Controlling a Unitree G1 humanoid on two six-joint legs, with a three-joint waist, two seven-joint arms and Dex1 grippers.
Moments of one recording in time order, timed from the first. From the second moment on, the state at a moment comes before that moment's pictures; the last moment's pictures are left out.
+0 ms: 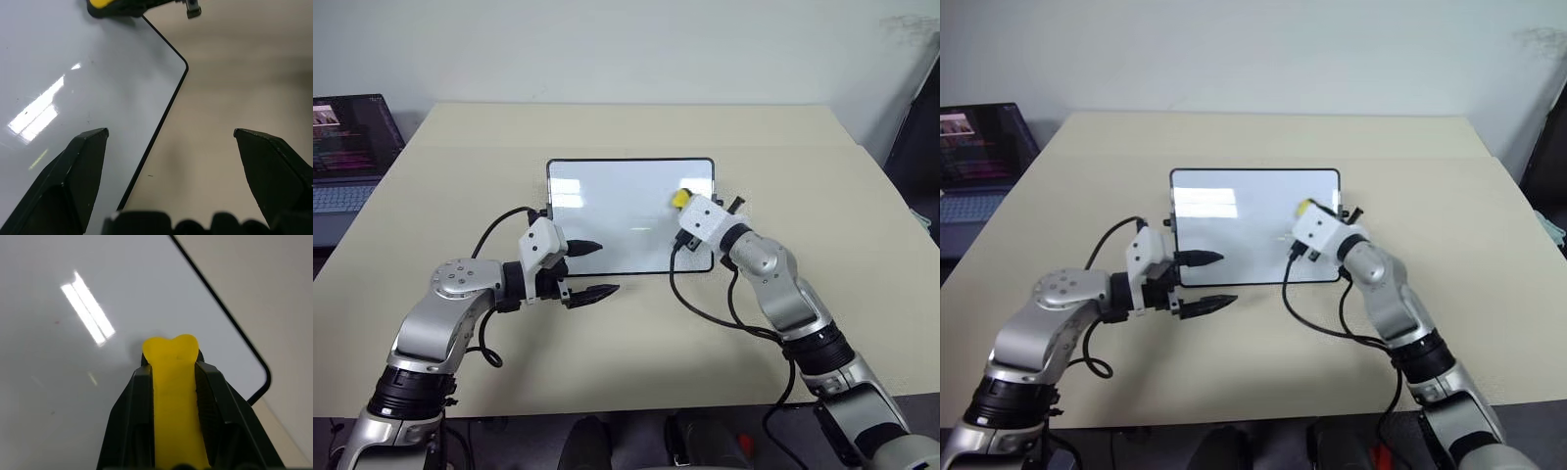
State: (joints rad) left arm -0.31 0.72 -0.01 -0.20 -0.39 0.43 -1.03; right arm -0.61 -0.34 0.31 -0.03 -0.39 0.31 0.37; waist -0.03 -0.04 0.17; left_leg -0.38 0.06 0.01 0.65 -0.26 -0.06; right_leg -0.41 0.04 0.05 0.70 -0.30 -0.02
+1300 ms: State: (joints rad) left arm -0.58 0.52 -0.27 -0.04 -0.30 0.25 -1.21; right arm -0.14 -0.19 -0.18 -0.45 -0.05 0.81 0.33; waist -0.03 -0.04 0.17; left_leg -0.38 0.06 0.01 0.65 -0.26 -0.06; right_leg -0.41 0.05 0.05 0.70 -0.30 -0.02
